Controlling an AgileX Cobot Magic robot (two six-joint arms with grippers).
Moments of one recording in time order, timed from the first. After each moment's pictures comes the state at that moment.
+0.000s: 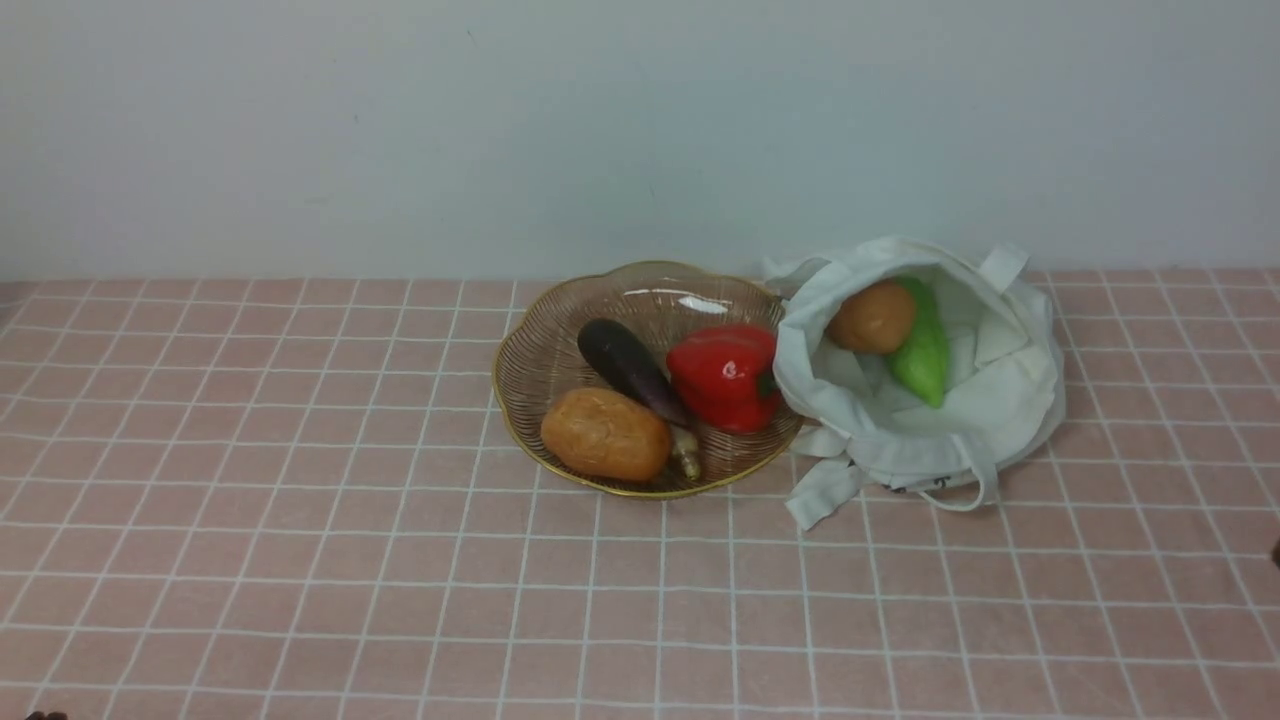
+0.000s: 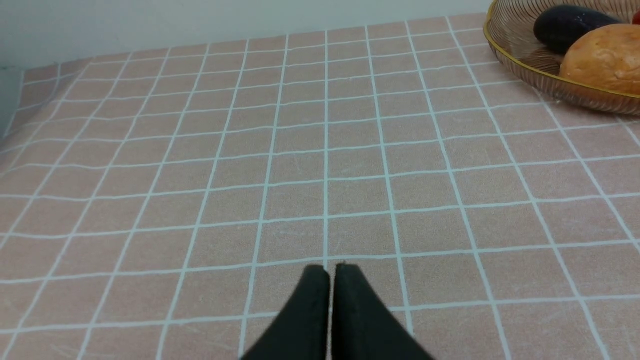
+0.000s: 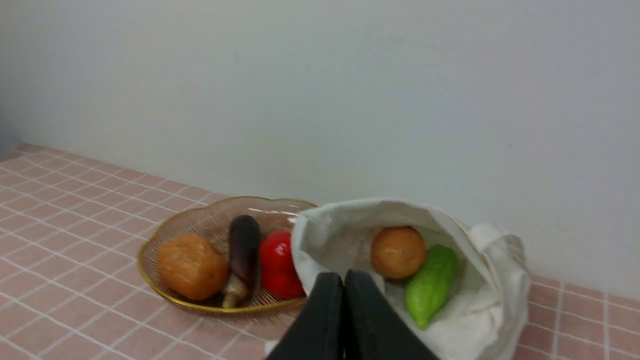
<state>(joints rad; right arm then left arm) 0.33 0.19 -0.18 0.10 0.21 -0.15 -0.03 -0.01 0.03 0.04 0.38 0.02</state>
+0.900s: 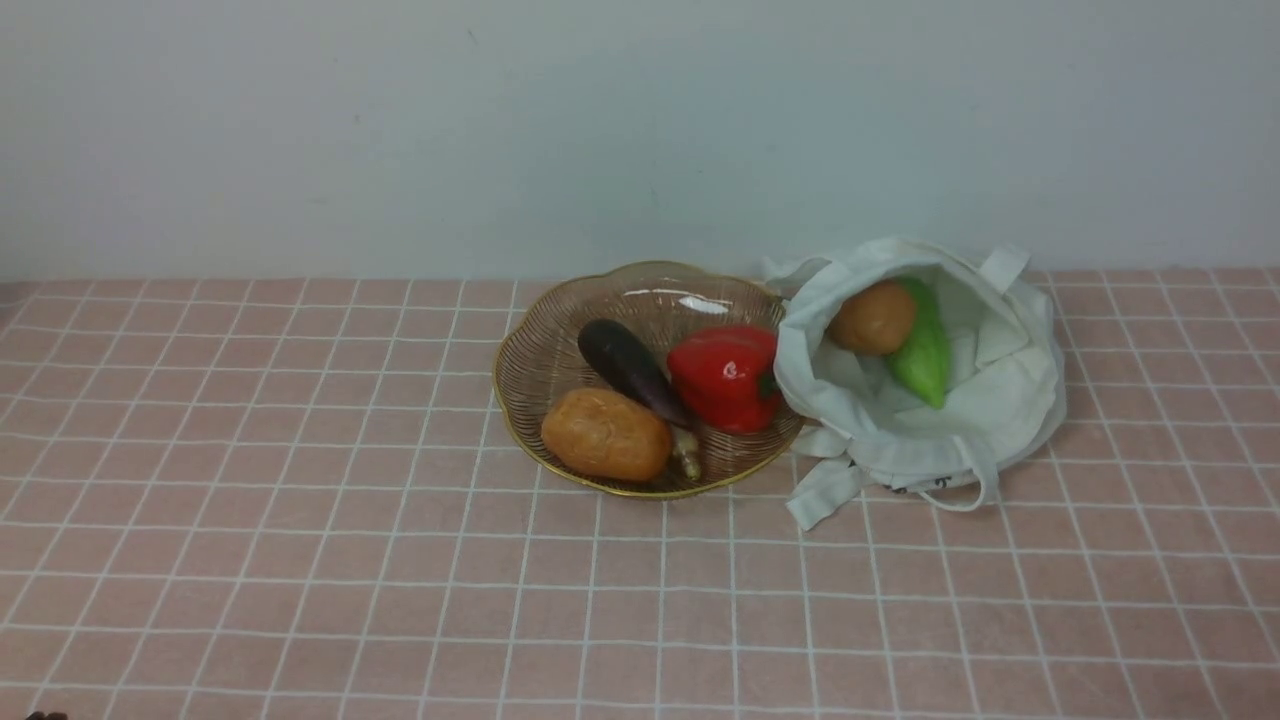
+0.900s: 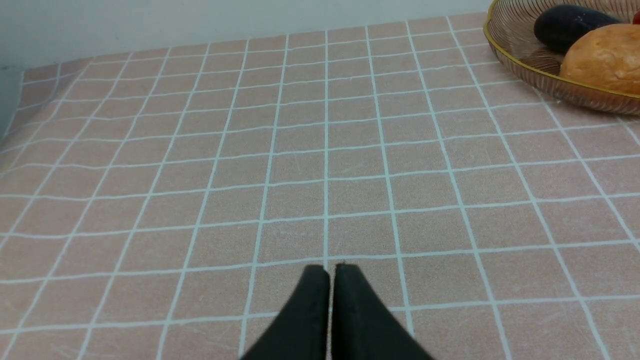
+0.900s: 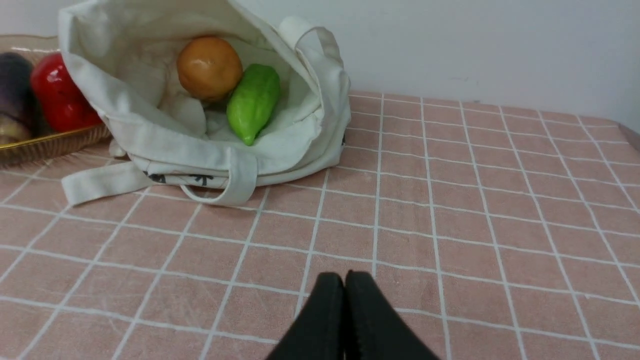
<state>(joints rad) 0.03 -0.01 0.02 0.02 0.41 -0.11 -0.03 -0.01 0.03 0.04 0.38 0.02</state>
